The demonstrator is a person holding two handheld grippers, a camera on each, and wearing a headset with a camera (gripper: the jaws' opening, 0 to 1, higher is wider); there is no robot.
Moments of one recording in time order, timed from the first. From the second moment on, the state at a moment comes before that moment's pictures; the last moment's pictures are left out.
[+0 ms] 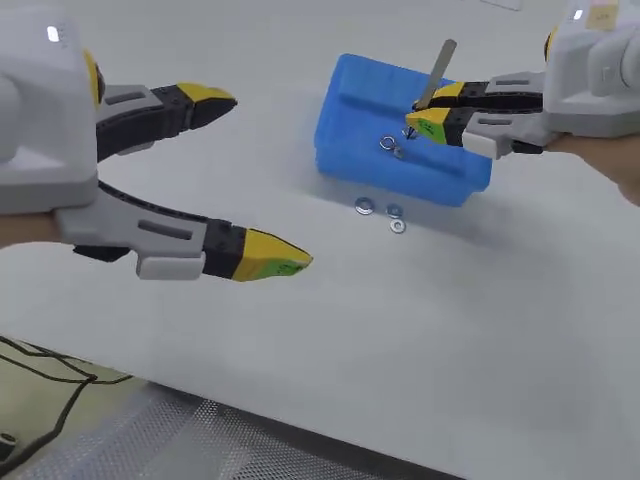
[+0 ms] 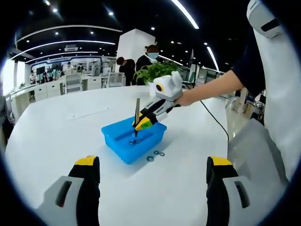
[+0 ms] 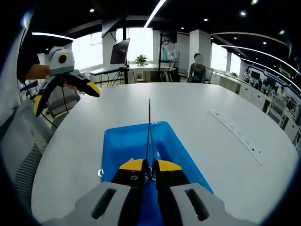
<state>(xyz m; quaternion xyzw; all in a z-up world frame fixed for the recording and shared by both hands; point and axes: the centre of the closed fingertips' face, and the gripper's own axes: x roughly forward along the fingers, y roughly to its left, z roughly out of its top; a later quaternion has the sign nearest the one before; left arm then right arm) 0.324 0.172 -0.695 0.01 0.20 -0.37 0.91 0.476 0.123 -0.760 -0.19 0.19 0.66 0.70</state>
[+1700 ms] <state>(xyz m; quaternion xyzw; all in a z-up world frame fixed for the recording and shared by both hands) 0.321 0.176 -0.702 0.00 0.21 -0.36 0.91 0.475 0.129 -0.762 -0.16 0.19 0.66 0.71</state>
